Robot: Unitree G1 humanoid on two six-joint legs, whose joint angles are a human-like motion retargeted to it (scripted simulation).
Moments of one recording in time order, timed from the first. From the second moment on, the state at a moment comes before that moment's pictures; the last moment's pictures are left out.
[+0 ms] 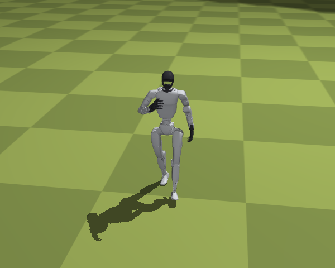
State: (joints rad) left arm 0.23 0.32 -0.16 1.16 -0.32 0.03 -0.15; right arm -0.27 -0.55 0.25 -0.57 0.26 -0.19 -0.07; waist 0.29 -0.12 0.23; left_leg -0.15 -0.03 0.38 -0.09 -0.09 -0.04; right_leg 0.29 -0.02 0.03 0.06 -0.24 0.20
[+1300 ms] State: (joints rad) left arm 0.17 0.40 -0.11 1.23 -0.32 0.08 -0.06; right arm -0.17 -0.58 0.20 -0.60 0.32 -0.17 -0.05; waist 0.05 -0.19 0.12; left_leg -0.10 -0.14 0.06 0.84 -0.14 0.08; right_leg 0.00 -0.26 -0.27 -0.03 -0.05 0.23
